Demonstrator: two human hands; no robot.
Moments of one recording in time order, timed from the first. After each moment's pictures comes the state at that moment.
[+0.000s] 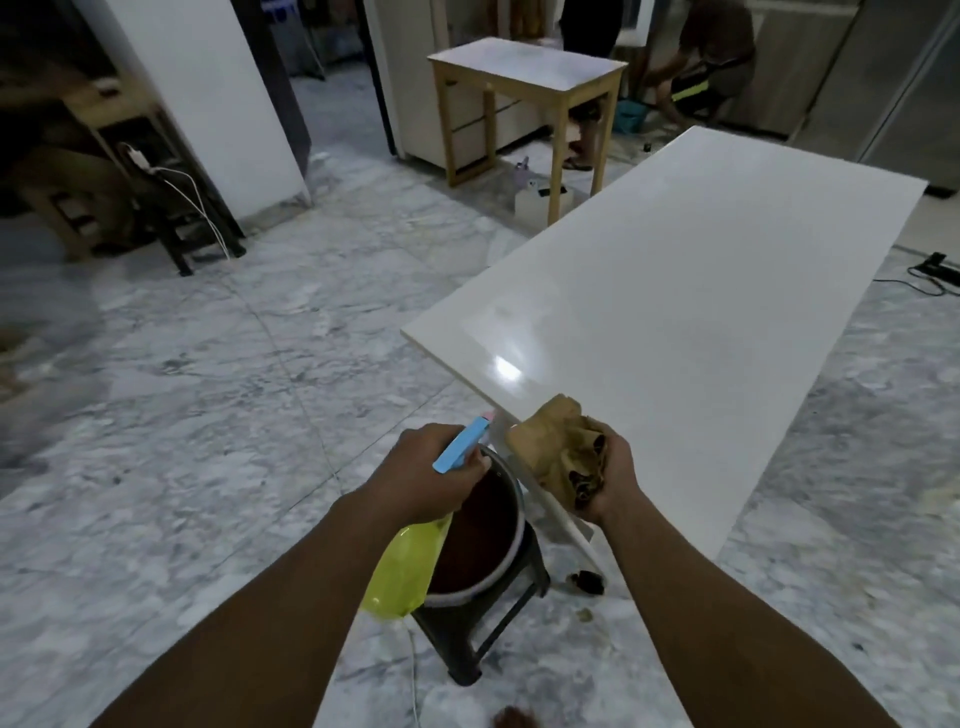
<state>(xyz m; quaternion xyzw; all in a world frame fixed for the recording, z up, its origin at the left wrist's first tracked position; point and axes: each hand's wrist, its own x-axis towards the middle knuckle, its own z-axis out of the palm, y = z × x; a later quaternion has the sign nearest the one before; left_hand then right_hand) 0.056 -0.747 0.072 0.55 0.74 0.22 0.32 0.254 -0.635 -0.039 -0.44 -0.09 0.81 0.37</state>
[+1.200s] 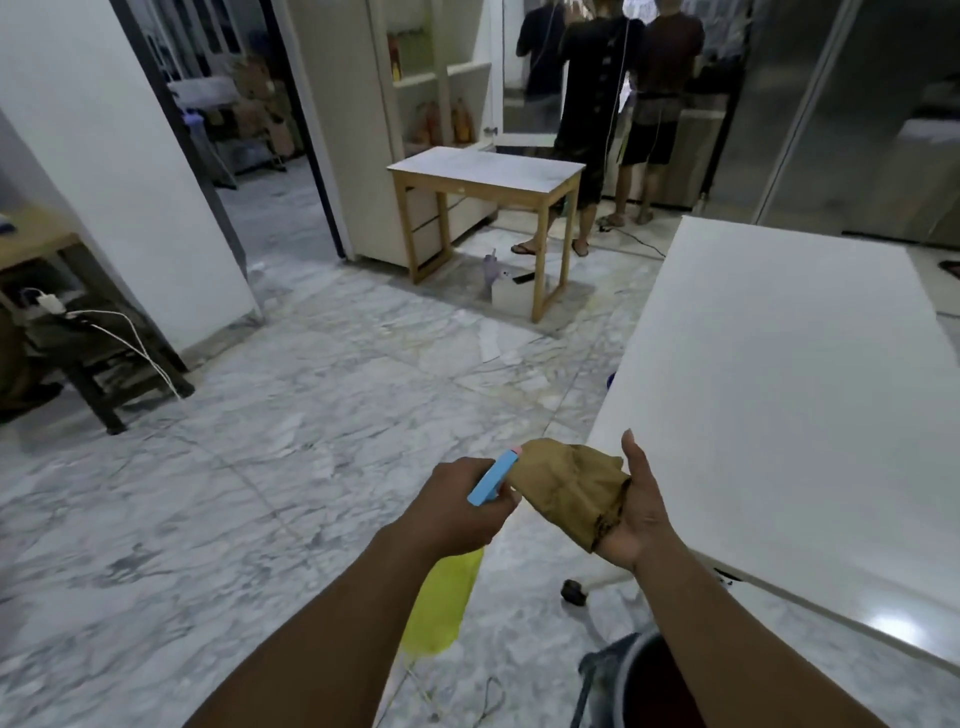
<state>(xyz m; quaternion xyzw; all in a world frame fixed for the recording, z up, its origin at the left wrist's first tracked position) -0.402 -0.538 0.088 0.69 0.62 0.20 0.32 -0.180 -0.507 0.031 -0.35 -0.09 0.81 0.46</state>
